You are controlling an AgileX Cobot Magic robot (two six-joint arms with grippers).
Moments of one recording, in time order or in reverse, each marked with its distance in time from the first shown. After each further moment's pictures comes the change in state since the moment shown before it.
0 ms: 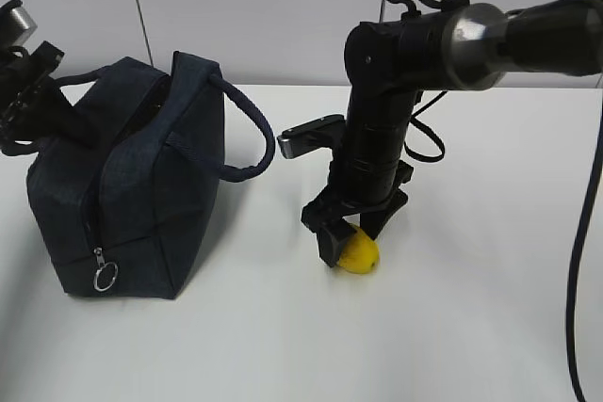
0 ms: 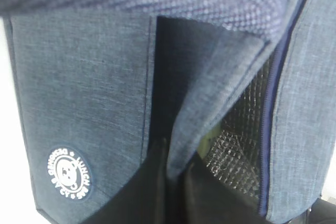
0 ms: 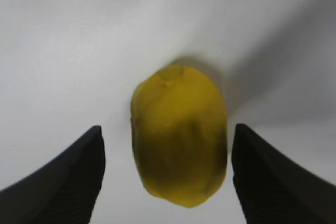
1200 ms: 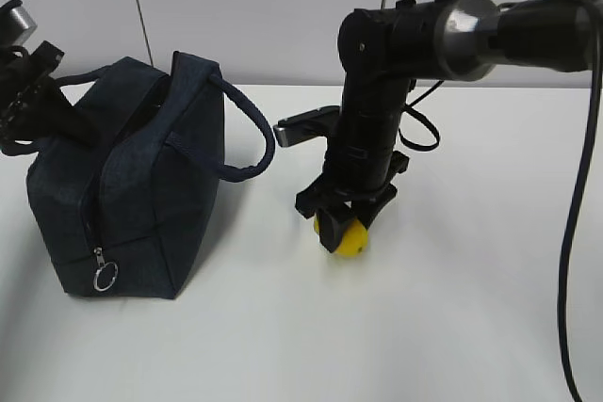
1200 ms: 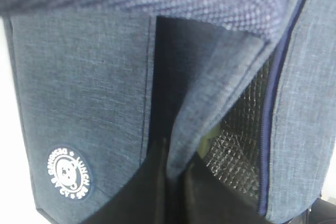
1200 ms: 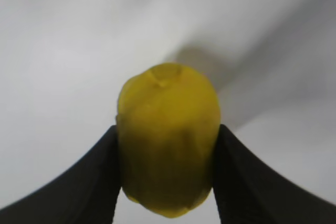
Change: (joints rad) left arm 0.000 0.000 0.000 0.000 0.000 0.000; right arm 0.000 0.023 -0.095 0.002 0.068 0.028
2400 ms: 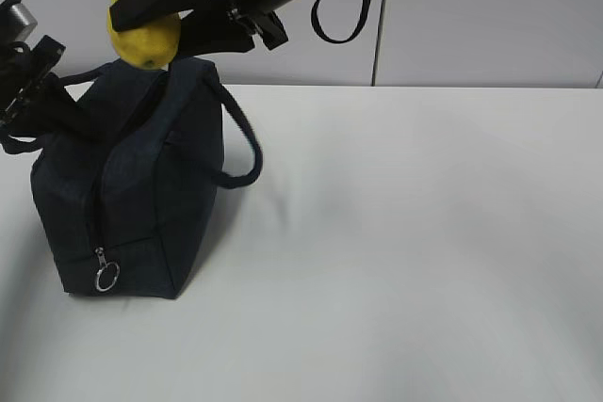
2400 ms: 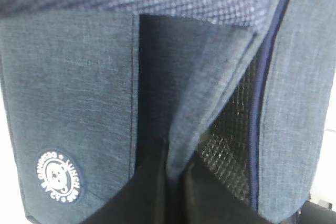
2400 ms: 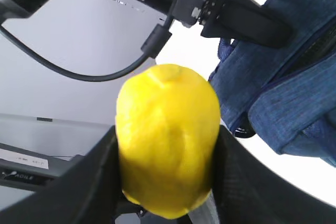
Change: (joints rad) left arm 0.000 0.000 0.000 -0.034 0.002 0.000; right arm 0.000 -0.184 -0.189 0.930 0.003 -0.134
